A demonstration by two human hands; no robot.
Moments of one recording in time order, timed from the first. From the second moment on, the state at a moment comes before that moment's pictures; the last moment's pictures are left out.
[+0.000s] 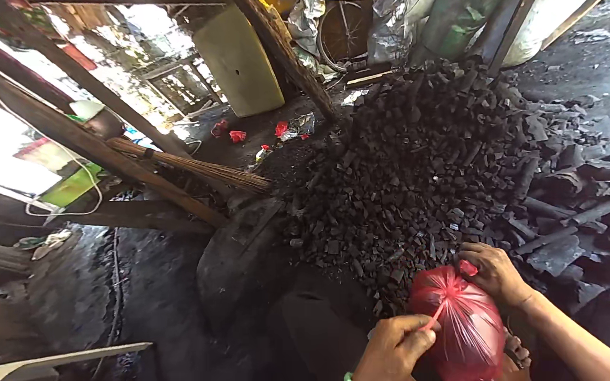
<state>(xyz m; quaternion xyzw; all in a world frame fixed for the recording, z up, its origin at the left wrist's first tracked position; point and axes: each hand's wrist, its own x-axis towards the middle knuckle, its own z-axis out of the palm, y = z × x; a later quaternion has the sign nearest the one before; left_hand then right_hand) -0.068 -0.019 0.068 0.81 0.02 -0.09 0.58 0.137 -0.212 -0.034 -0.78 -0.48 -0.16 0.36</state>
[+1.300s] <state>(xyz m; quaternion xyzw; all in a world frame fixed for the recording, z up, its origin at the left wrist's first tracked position) -0.016 -0.040 0.029 0.92 0.12 0.08 0.36 0.056 -0.192 -0.038 -0.74 -0.42 -0.06 0.52</state>
